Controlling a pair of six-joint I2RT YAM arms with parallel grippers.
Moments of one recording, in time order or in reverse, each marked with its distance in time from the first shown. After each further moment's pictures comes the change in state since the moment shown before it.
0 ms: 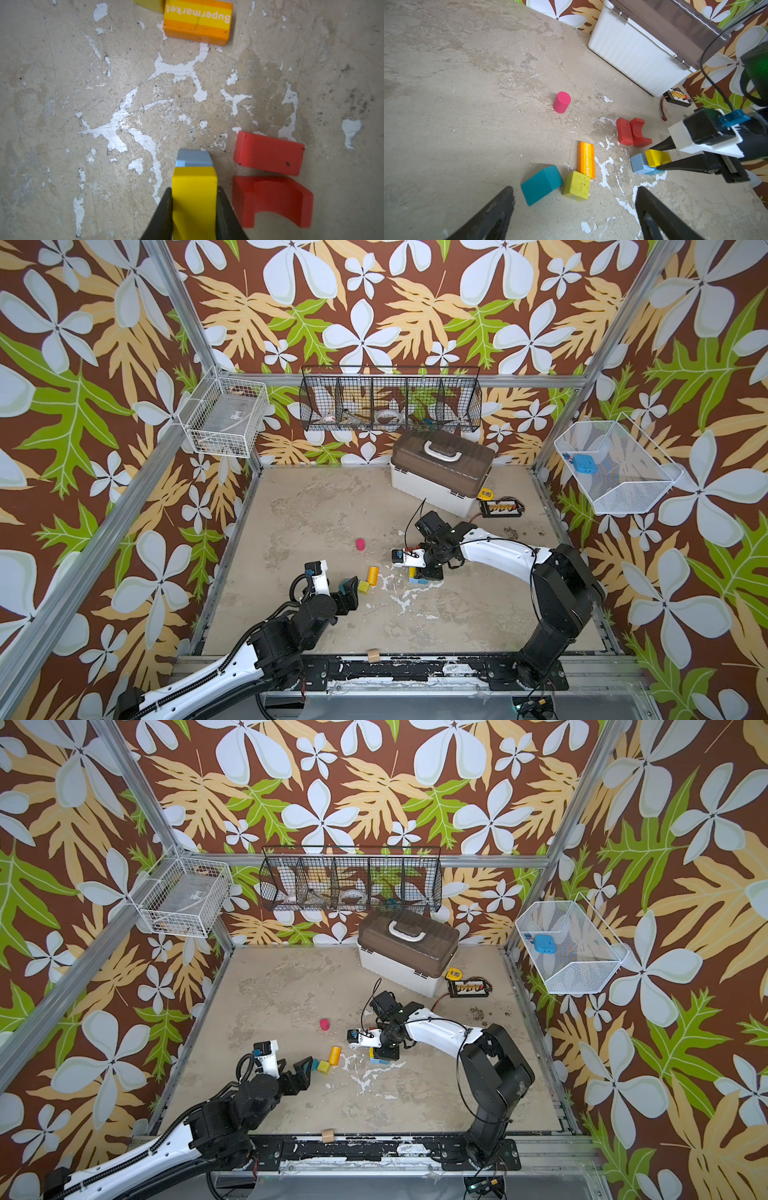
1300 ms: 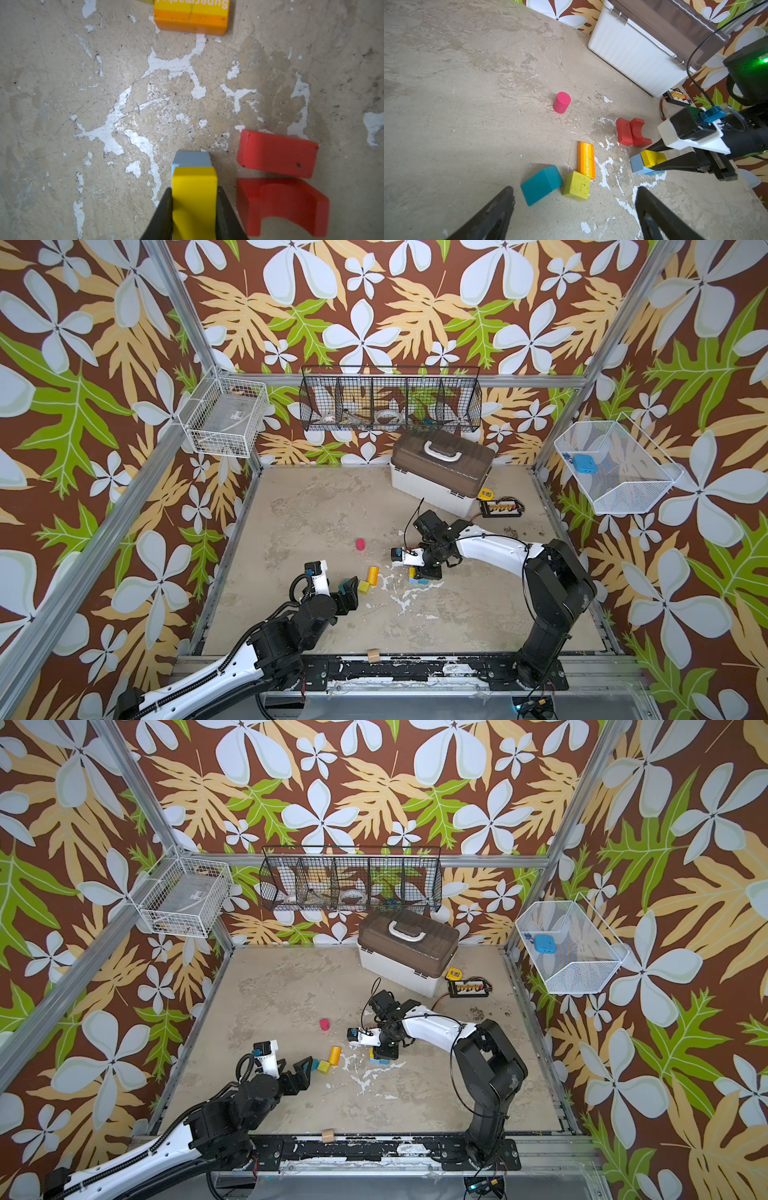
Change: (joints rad) left arm 0.000 -0.002 0.000 0.000 0.000 0.000; right arm -0.012 0.047 0.033 -0.034 -0.009 0.031
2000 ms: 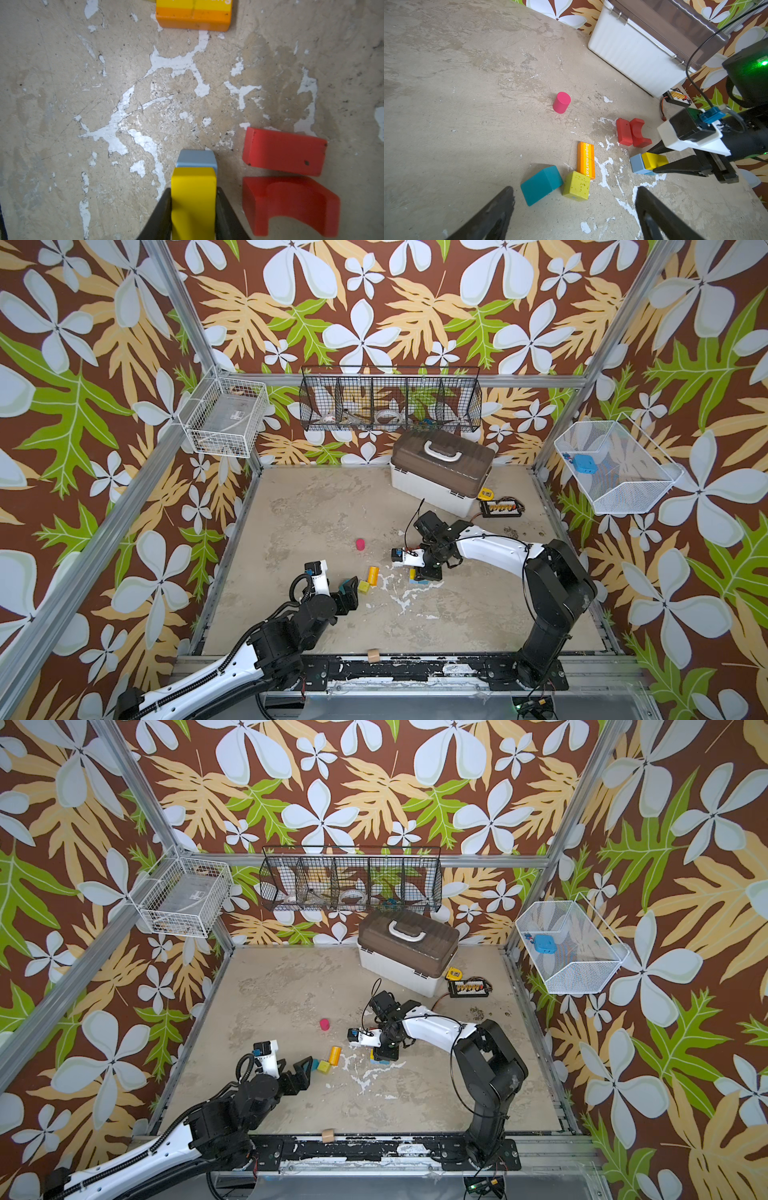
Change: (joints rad) left arm 0.000 0.000 0.000 0.000 0.000 0.000; right arm 0.000 -0.002 -0.008 -0.006 -0.007 0.018
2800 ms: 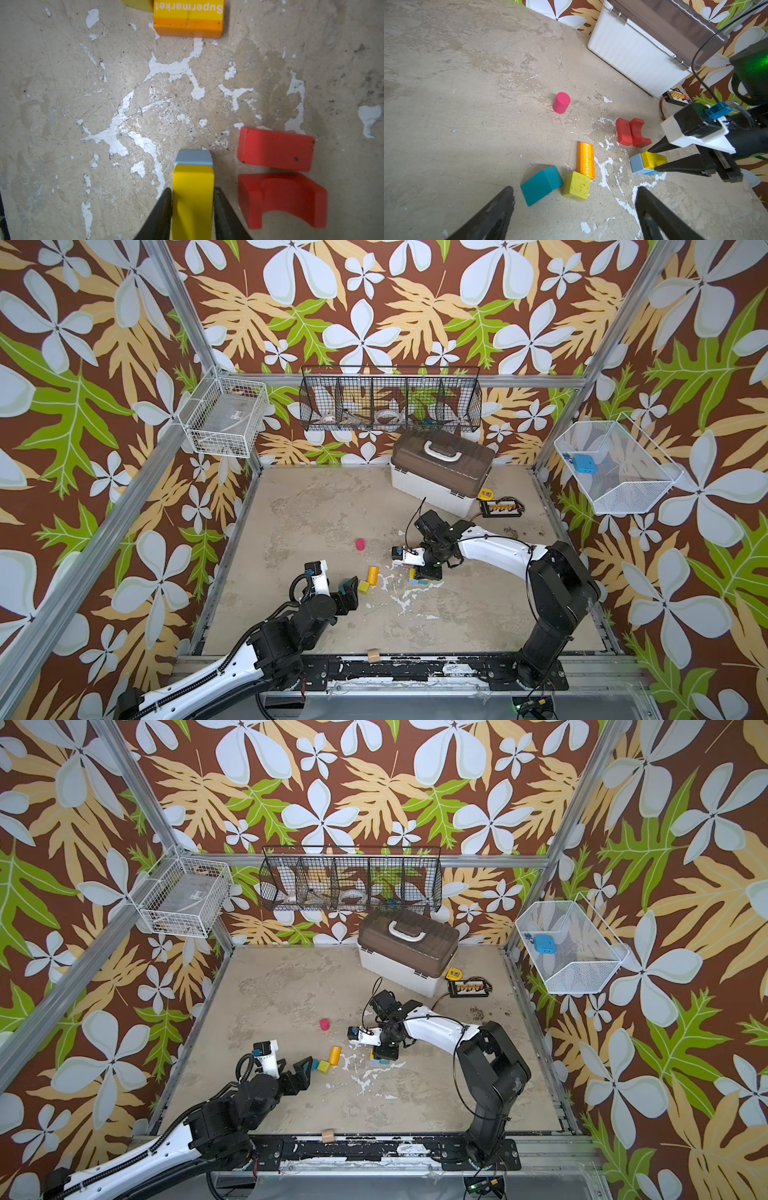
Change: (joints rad) left arm 0.000 -0.002 0.000 0.000 0.000 0.003; right arm 0.000 -0.021 -0.005 0.011 0.000 0.023
